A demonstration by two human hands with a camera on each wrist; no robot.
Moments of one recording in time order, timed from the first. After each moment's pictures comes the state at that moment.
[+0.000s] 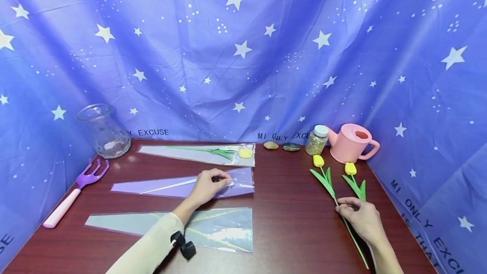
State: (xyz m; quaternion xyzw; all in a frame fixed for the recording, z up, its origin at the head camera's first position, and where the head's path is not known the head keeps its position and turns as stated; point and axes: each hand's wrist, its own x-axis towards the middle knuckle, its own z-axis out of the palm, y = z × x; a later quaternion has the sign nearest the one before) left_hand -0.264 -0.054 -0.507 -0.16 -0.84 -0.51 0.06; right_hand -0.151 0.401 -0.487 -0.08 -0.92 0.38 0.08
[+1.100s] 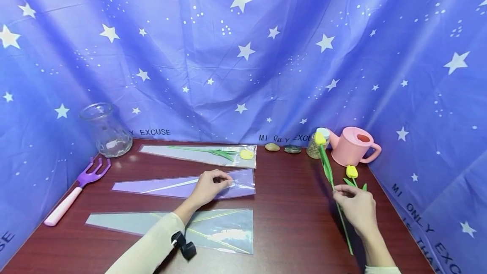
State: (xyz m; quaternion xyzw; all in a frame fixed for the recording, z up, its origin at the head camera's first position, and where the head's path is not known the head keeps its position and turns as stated) left_hand -0.262 -0.053 -0.505 -0.16 -0.85 -0.51 0.05; right_hand -0.169 0.362 -0.445 -0.13 -0.90 0.38 0.17
